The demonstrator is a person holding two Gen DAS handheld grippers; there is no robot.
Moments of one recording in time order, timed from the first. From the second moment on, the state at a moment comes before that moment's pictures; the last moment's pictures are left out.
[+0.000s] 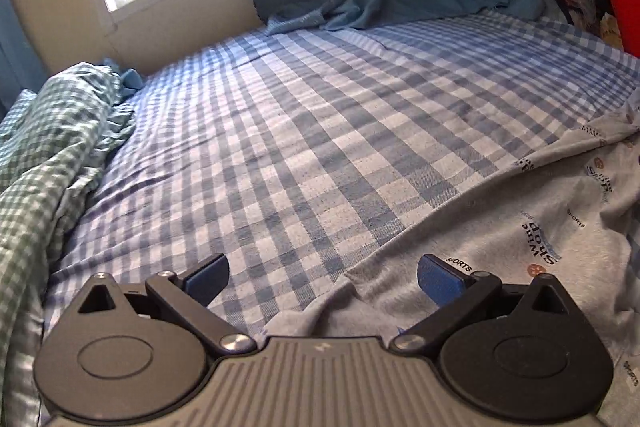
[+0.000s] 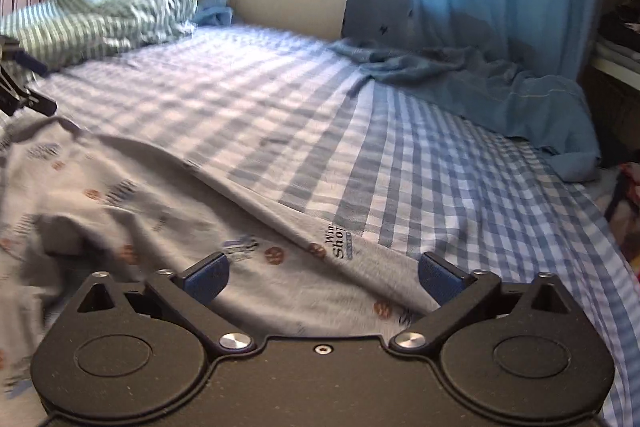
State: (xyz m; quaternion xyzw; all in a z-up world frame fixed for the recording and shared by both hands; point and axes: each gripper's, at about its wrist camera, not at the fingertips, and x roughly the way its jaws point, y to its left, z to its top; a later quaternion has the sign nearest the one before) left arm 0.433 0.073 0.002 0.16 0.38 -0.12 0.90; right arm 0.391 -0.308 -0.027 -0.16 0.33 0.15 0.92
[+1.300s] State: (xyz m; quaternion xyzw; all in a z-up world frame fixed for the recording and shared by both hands) left arm 0.464 0.124 0.016 0.16 0.38 -0.14 0.90; right arm 0.552 -0.276 -0.024 -0.20 0.32 0.25 0.89
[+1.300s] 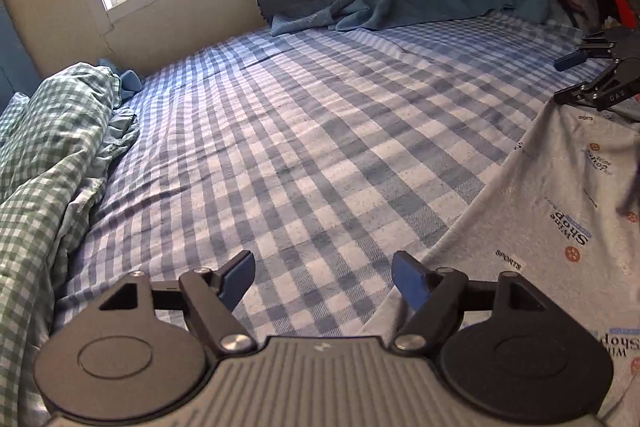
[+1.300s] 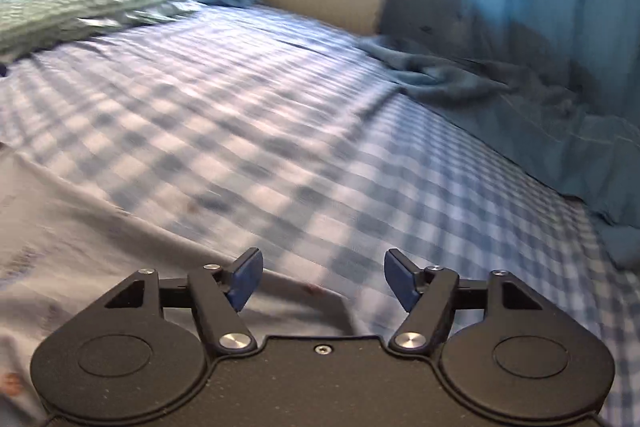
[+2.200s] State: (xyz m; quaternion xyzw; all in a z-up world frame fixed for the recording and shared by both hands) left arm 0.426 0.148 0.012 0.18 0.47 -0.09 0.86; right arm 0.518 -0.210 -0.015 -0.25 0.34 0.31 0.85
